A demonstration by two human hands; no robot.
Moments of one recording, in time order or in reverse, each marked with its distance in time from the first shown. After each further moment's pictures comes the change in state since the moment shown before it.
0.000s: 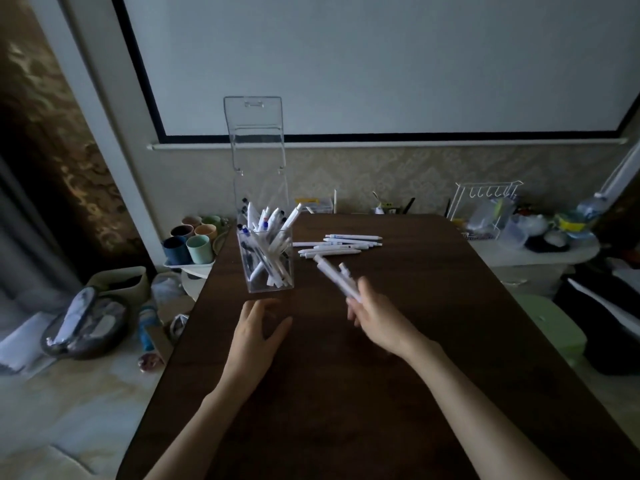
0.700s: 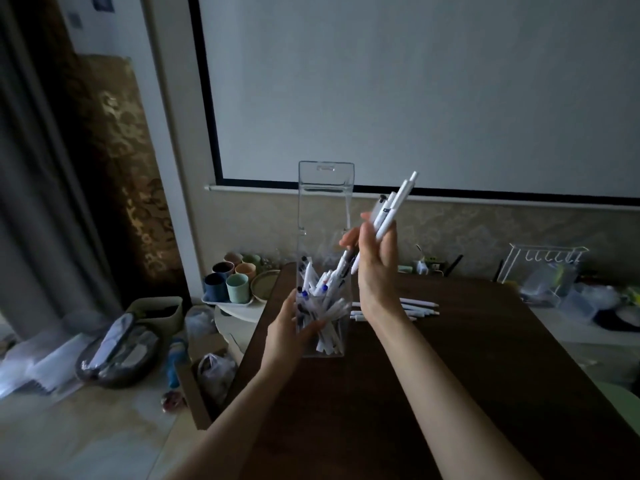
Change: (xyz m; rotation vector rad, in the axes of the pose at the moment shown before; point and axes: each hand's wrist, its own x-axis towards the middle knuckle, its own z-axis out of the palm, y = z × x) left_hand 0.116 -0.035 -0.018 -0.267 0.006 -0.175; right_hand 0.136 -0.141 -0.002 0.975 0.587 -0.471
